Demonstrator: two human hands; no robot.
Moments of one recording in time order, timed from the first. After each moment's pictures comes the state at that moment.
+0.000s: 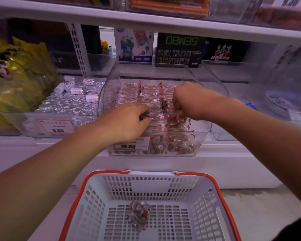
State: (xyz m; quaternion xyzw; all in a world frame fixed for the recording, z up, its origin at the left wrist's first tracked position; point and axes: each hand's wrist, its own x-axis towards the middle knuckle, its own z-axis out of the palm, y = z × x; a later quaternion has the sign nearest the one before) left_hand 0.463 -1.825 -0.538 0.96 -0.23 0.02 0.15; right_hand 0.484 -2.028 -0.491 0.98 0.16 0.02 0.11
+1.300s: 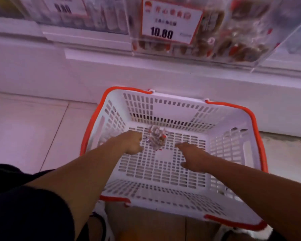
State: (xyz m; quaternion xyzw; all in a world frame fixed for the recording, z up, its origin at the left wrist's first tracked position) left_hand 0.351 -1.779 -0.849 0.90 -0.05 -0.43 0.12; right_hand 0.331 -2.044 -0.879 0.90 0.19 -0.40 -0.04
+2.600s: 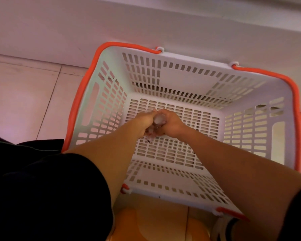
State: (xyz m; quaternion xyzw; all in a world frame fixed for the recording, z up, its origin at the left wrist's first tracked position) left_hand 0.350 -1.824 -0.939 0.64 0.42 -0.35 0.55; right_hand 0.352 -1.956 -0.944 0.75 -0.05 -0.40 -0.52
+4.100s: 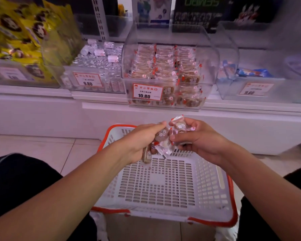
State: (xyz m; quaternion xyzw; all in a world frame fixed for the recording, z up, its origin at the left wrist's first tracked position) left_hand 0.320 -1.843 -0.623 0.66 0.11 -0.31 0.67; right_hand 0.308 -2.026 -0.600 0.67 -0.04 -0.24 -0.70
